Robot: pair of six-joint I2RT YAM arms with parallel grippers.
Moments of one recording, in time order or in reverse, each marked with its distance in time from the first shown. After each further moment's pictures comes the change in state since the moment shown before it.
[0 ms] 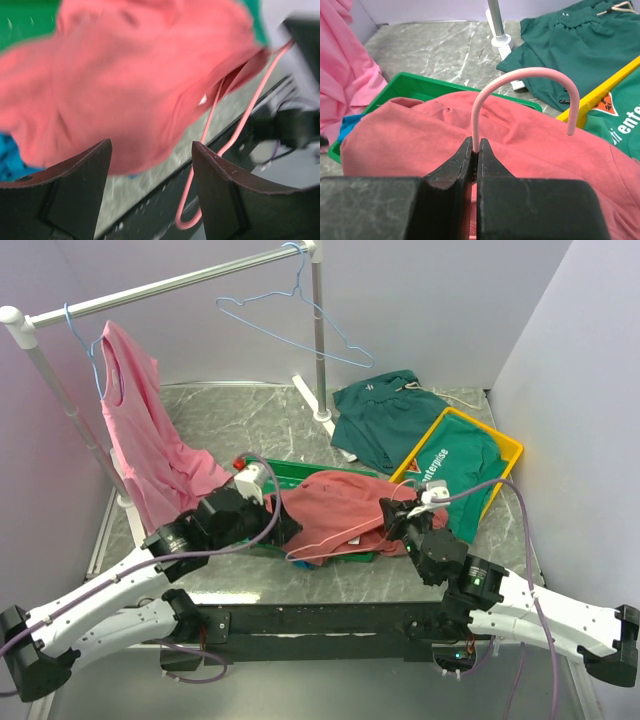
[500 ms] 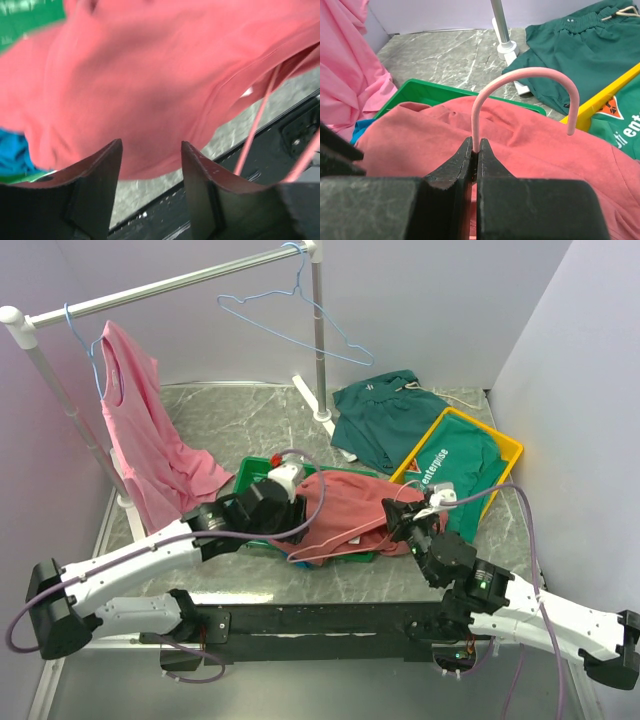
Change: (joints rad) left arm -0.150 0.272 0.172 -0.207 -0.201 0.053; right arm 0.002 -0.055 -0.022 0.009 -0.016 -0.001
